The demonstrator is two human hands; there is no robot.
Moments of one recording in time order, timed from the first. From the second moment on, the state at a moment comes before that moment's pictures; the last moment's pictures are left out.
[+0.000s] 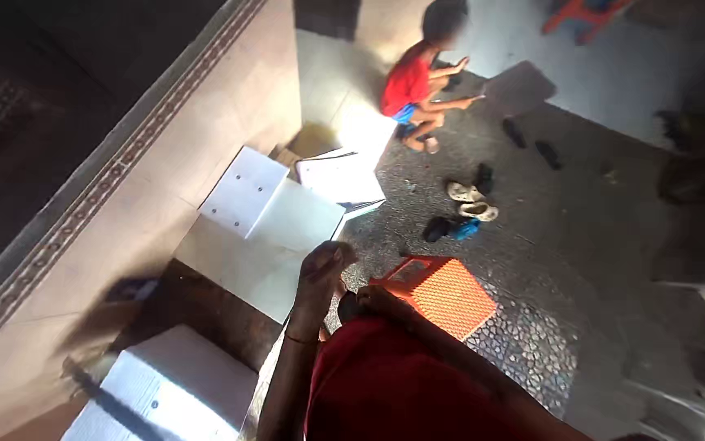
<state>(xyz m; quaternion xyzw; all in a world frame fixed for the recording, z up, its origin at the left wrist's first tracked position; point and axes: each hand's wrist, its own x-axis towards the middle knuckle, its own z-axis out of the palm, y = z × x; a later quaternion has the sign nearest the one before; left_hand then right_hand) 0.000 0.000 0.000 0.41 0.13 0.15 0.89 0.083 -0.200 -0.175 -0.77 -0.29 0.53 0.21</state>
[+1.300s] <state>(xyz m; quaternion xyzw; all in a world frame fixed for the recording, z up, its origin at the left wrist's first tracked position) 0.073 0.341 -0.320 0.33 0.77 0.15 0.52 0.392 0.290 -0.328 -0.79 -0.37 0.45 0.21</state>
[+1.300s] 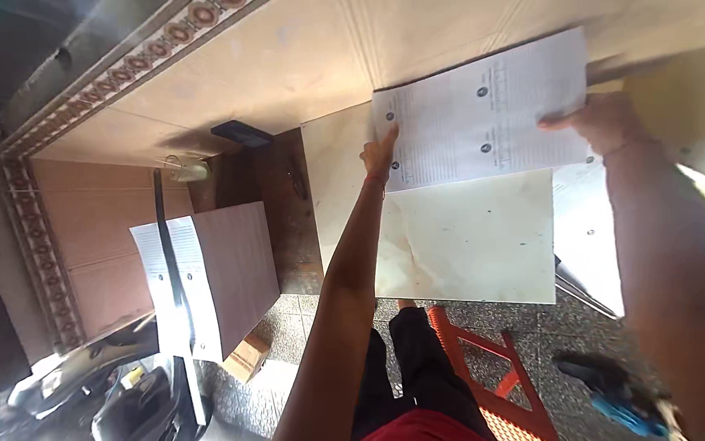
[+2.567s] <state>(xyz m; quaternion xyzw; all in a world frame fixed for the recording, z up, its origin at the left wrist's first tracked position) -0.114 0.065 -0.325 0.25 0.75 0.18 0.59 0.223 0.041 -0.293 -0.81 -0.28 0.50 0.14</state>
